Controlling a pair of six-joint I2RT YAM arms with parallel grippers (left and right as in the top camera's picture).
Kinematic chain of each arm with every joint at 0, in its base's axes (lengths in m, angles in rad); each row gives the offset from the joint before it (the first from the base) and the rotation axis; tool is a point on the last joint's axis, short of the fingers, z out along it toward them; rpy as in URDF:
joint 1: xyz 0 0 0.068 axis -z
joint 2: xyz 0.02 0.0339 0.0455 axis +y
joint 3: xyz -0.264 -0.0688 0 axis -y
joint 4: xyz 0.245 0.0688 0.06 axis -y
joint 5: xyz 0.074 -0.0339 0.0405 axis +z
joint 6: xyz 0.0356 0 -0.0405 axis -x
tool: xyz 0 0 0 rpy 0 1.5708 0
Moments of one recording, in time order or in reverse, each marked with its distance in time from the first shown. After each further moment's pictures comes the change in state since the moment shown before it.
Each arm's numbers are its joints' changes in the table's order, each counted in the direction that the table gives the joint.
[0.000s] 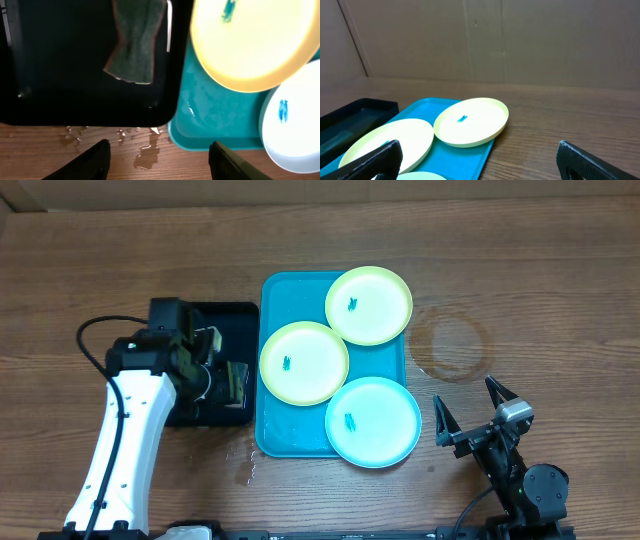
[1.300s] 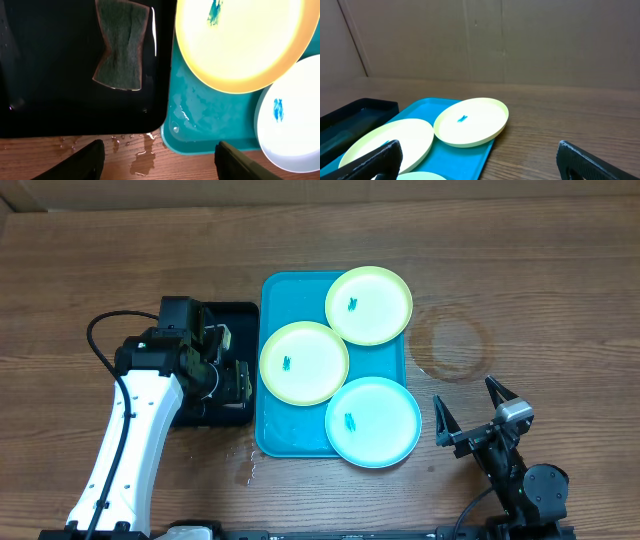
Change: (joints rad) left arm 0.041 0.000 -0.001 0.032 0.001 -0.002; right arm 0.000 0.000 0.000 0.000 0.000 0.000
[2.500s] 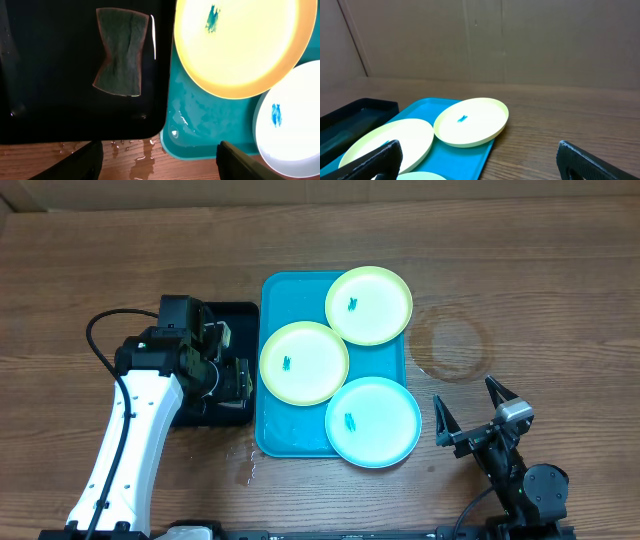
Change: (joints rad) left arm 0.000 0.000 0.000 0.019 0.000 0.004; right arm 0.000 0.000 0.000 0.001 0.000 0.000
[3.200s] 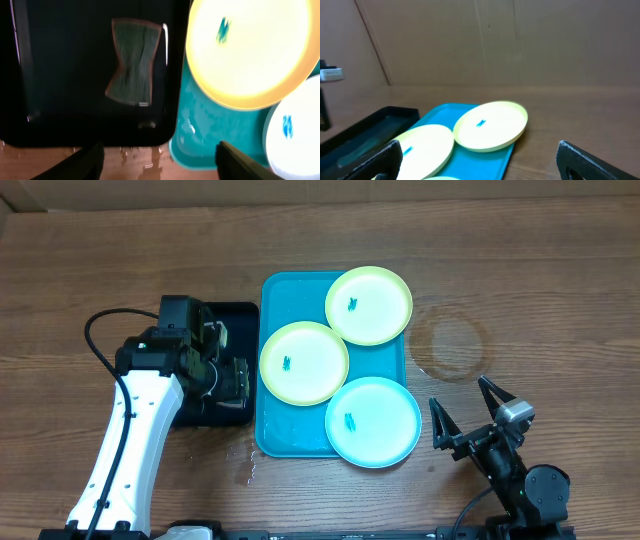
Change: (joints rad) left arm 0.000 0.000 -0.004 0.031 0.049 0.009; right arm 0.000 0.000 0.000 0.021 0.072 -0.109
